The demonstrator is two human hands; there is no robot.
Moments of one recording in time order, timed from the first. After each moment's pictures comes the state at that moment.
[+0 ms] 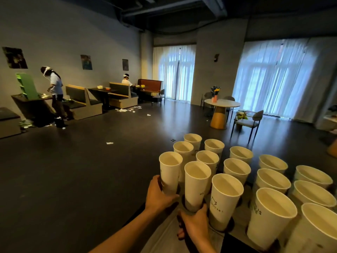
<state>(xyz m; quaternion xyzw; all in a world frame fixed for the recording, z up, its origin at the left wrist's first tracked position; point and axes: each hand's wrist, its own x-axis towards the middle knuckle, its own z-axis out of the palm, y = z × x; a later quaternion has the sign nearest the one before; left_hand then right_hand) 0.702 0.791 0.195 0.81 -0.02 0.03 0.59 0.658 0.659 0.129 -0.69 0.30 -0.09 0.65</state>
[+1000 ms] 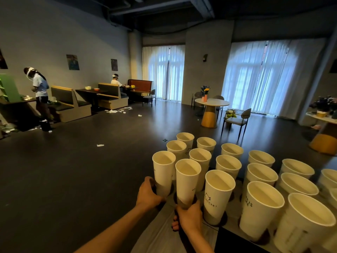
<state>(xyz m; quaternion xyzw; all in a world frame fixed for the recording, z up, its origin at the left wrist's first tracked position) 0.734 0.810 0.184 0.88 -0.03 -0.02 0.48 0.643 0.676 0.176 -0.71 0.30 -0.10 0.62</state>
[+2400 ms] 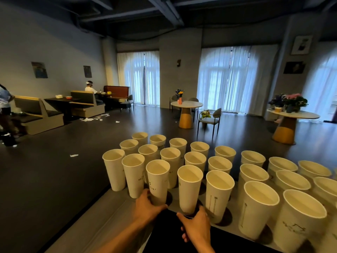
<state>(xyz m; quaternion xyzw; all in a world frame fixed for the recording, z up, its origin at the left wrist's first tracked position) 0.601 0.649 0.188 0.84 -0.04 -0.08 0.53 0.497 0.497 0.198 -0.74 0.36 -0.05 0.56</state>
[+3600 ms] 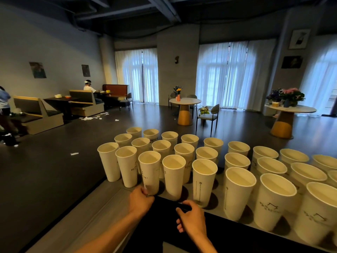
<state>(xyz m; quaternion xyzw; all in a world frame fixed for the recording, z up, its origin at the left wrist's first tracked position) 0.572 0.647 0.185 0.88 0.00 -0.04 0.48 0.459 0.482 0.181 -0.74 0.30 -0.04 0.59</state>
